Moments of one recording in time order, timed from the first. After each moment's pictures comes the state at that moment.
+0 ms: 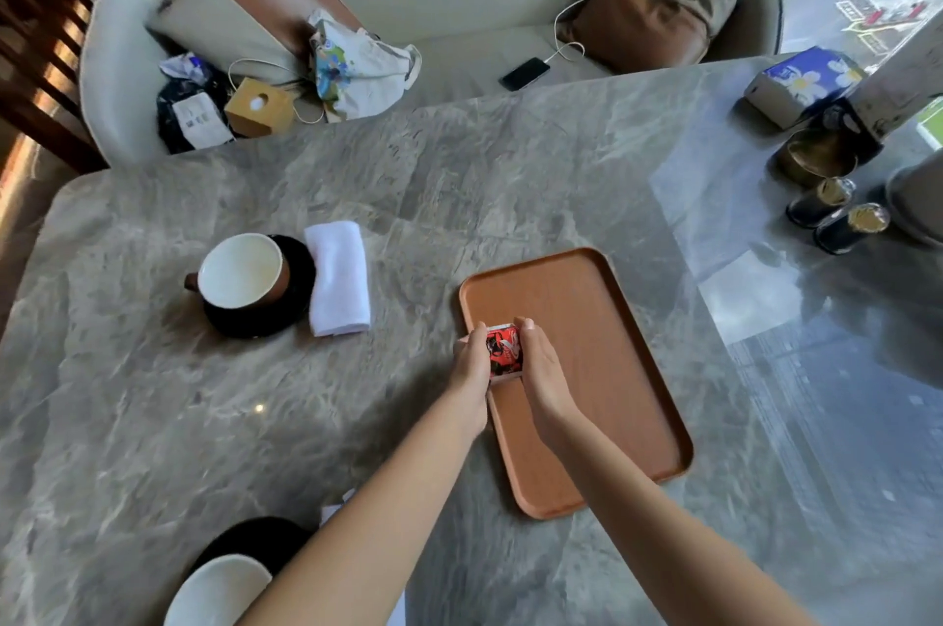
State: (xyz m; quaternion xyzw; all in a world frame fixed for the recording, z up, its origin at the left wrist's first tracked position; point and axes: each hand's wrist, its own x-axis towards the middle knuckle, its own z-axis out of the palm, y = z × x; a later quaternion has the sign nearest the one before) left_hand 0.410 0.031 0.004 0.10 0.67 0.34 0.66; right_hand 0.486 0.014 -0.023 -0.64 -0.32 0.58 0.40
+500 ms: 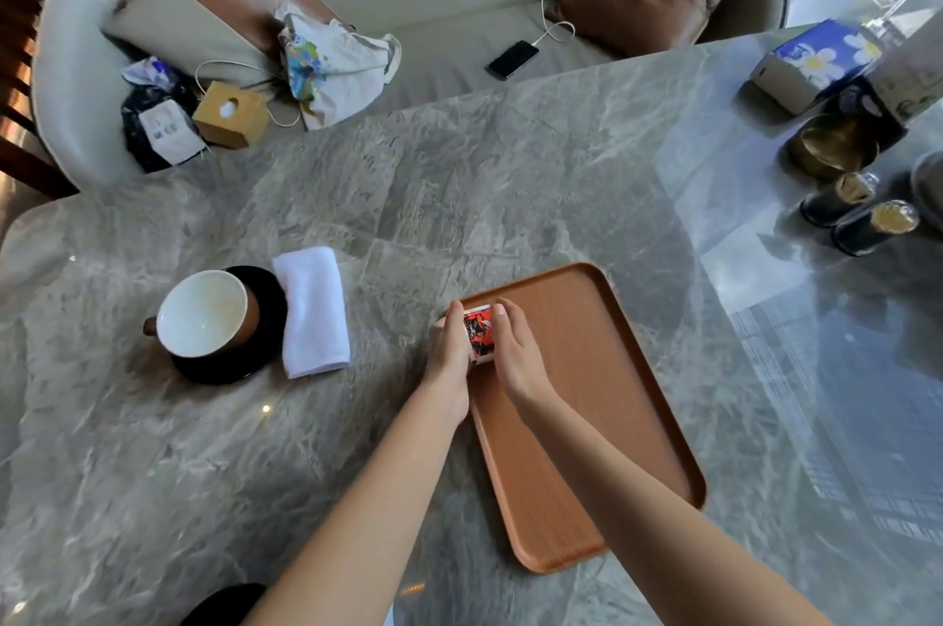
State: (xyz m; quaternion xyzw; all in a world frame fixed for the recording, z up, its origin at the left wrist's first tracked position) left_hand 0.404 0.095 -0.013 0.12 0.67 0.35 0.64; right_hand 0.479 0.082 -0.042 -0.67 -0.38 0.53 0.35
